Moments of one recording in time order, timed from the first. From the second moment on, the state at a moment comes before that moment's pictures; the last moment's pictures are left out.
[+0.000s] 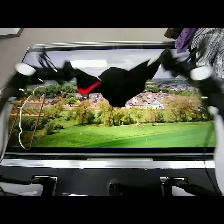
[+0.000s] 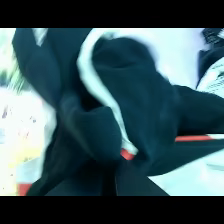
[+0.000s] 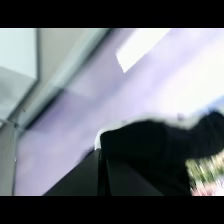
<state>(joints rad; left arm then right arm) -0.05 -1.57 1.63 0.74 -0.94 -1.61 -0.01 -1.32 1.42 -0.79 0.50 1.67</state>
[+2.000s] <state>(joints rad) -0.01 -1.75 1.78 1.33 -1.16 -1.83 -0.10 -1.56 1.54 -1.25 1.10 1.66</state>
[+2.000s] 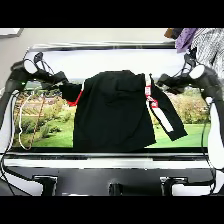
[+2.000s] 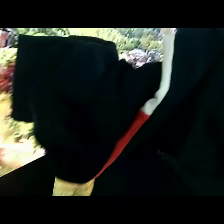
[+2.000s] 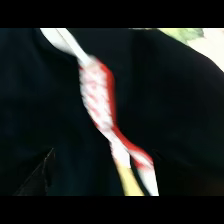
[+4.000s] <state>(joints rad) -0.09 -1.25 0.61 0.83 -1.02 -1.44 -0.11 -1.17 0.69 -0.80 1.19 1.46</state>
